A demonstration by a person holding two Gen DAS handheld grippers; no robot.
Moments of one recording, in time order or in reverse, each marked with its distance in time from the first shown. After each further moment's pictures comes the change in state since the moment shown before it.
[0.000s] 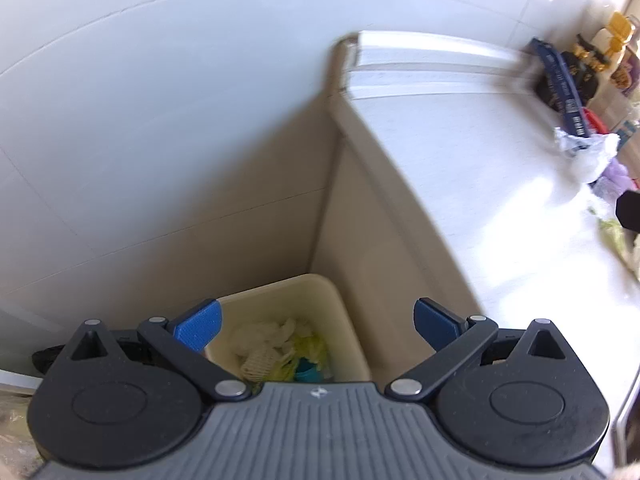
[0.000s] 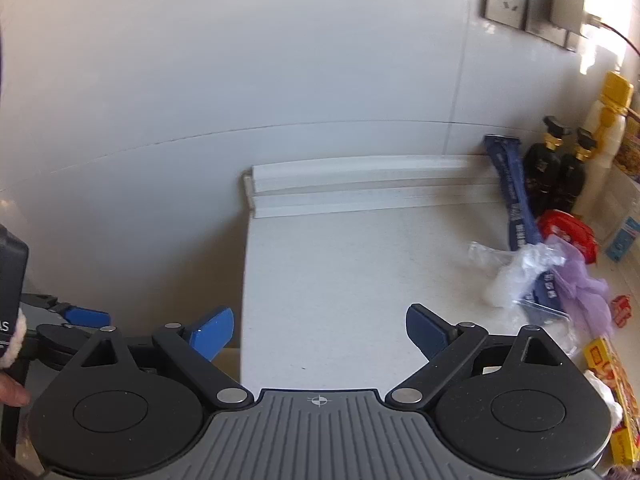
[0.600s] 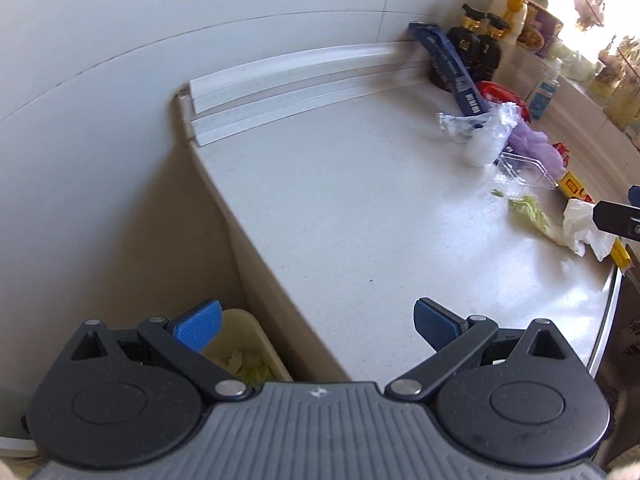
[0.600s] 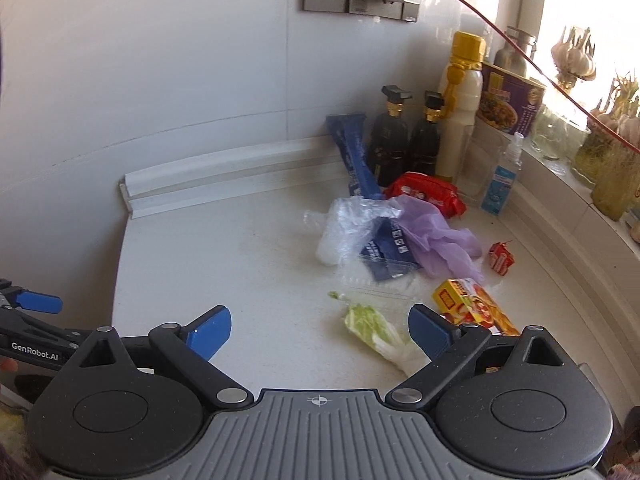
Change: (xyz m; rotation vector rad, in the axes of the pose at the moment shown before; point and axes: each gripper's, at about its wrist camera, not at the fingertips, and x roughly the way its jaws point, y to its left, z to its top) left arm -0.003 -0.098 0.009 0.194 -0.062 -0.099; right arm -0.026 -0.099 -0.042 0.118 -0.039 -0.204
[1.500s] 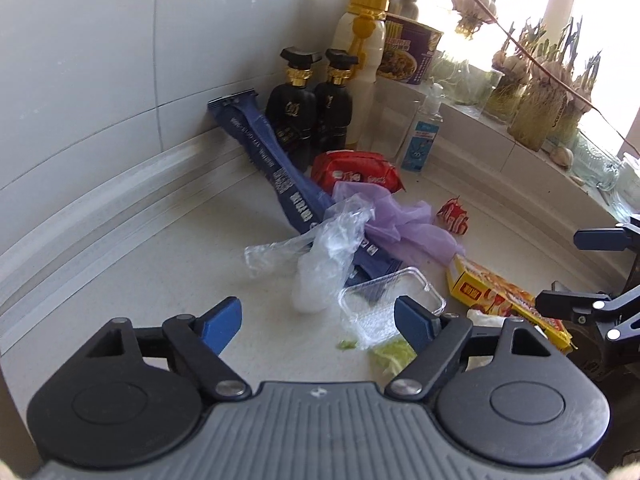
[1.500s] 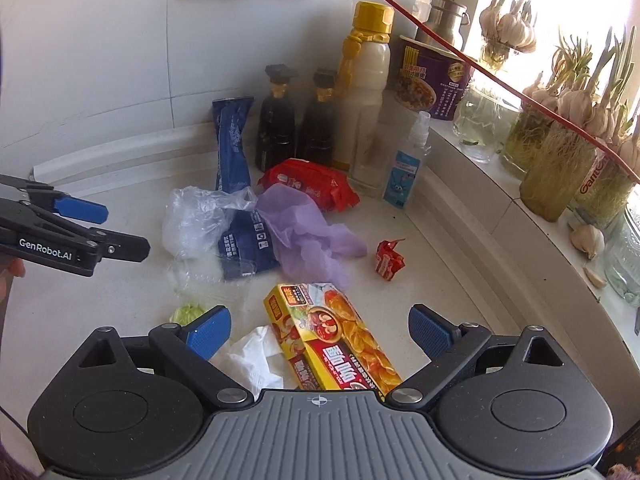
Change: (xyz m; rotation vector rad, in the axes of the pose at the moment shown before) left arm 0.063 -0.131 0.098 0.228 -0.157 -0.250; right arm 0.039 -0.120 0.011 -0.021 0.043 -0.087
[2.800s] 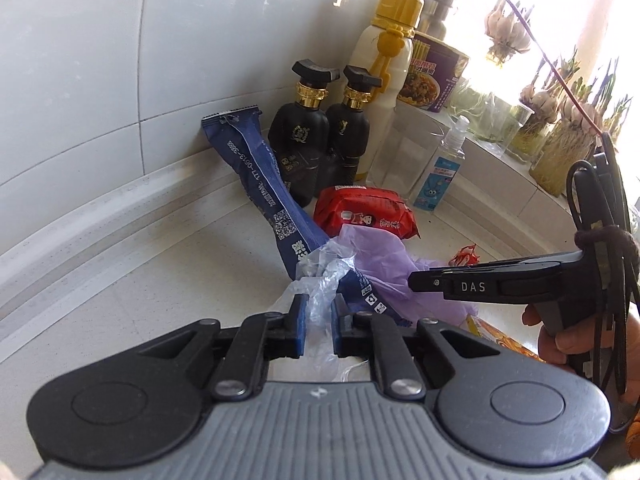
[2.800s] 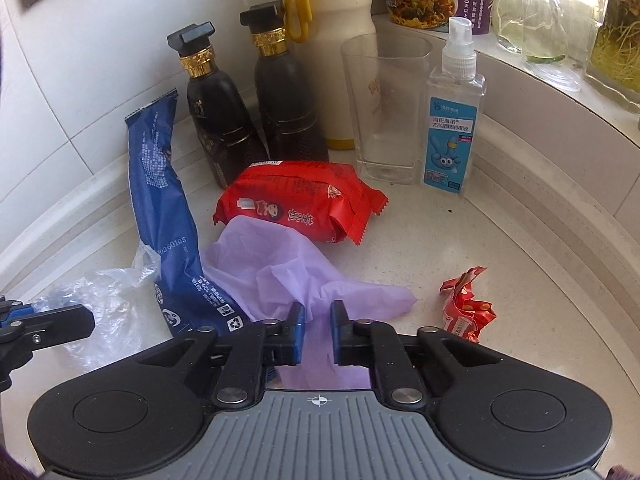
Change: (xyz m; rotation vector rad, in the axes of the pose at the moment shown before) left arm 0.031 0.015 0.030 -0.088 -0.028 -0.016; right arm 0.152 -0.037 0.048 0.269 0.107 0.128
